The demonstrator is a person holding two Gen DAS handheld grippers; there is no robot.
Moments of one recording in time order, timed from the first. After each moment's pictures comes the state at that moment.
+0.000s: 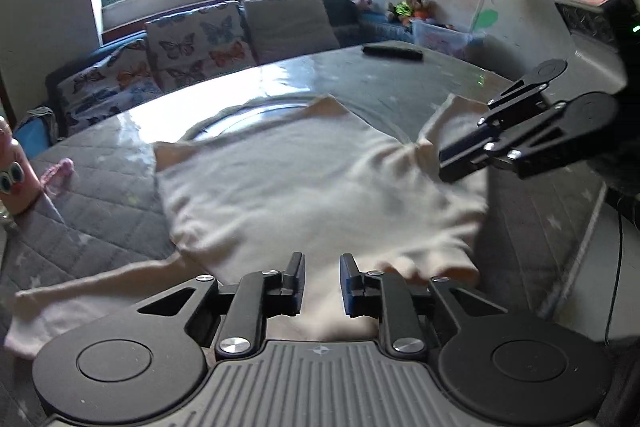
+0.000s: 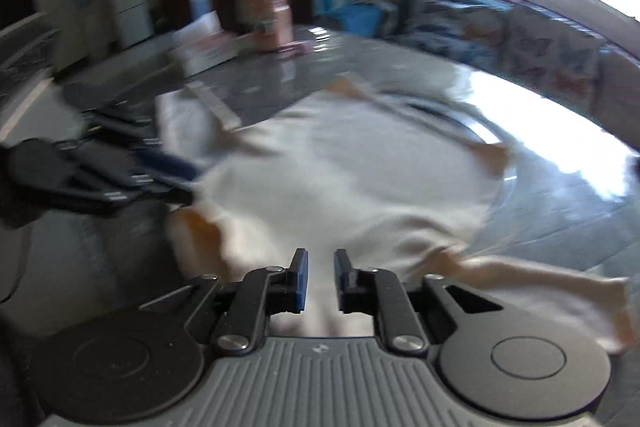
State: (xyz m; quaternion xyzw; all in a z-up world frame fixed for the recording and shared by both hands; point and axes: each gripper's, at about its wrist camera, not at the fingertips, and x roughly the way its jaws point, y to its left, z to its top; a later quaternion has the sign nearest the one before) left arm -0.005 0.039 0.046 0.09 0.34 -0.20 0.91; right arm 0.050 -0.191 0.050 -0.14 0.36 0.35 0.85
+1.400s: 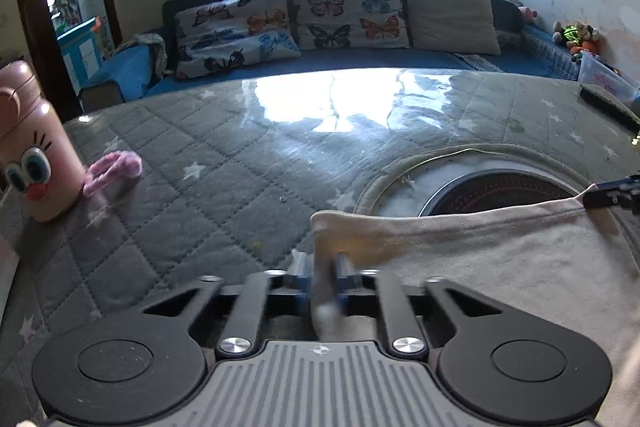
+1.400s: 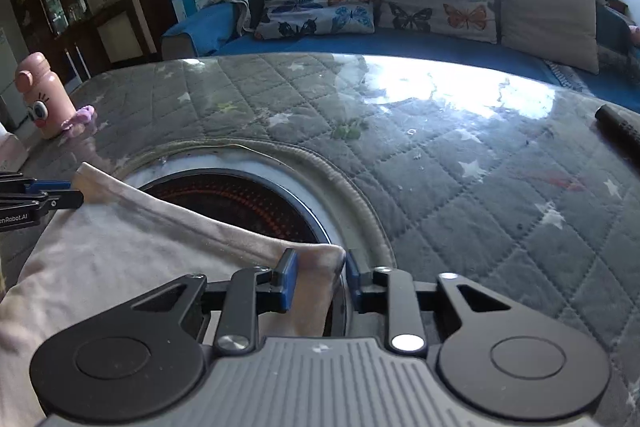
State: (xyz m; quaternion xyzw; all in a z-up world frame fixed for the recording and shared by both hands) left arm 0.230 0.099 0.003 0.03 0.38 0.00 0.92; right arm 0.303 -0.196 -0.008 -0.04 0.42 0.22 0.88
